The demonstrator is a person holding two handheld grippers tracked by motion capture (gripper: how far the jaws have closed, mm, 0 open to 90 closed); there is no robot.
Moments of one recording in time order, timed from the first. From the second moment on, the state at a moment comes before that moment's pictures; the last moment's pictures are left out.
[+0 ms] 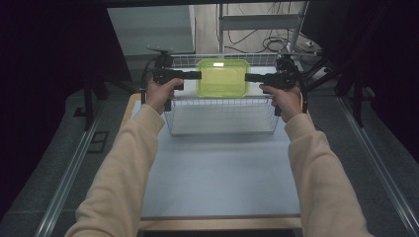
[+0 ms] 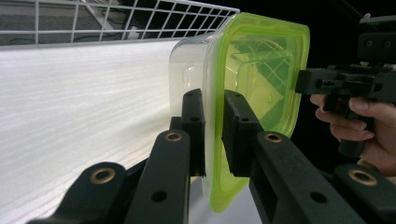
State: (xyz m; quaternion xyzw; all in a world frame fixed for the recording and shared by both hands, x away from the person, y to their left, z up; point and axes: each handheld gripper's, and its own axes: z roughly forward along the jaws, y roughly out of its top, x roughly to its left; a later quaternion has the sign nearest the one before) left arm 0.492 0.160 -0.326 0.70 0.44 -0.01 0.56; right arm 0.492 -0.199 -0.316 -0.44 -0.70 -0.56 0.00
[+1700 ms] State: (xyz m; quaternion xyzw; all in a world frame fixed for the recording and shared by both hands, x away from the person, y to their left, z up) left arm 0.511 0.148 -0.340 0.69 0.47 -0.01 0.55; right arm 0.496 -0.181 -0.318 -0.44 -0.71 -0.53 -0.11
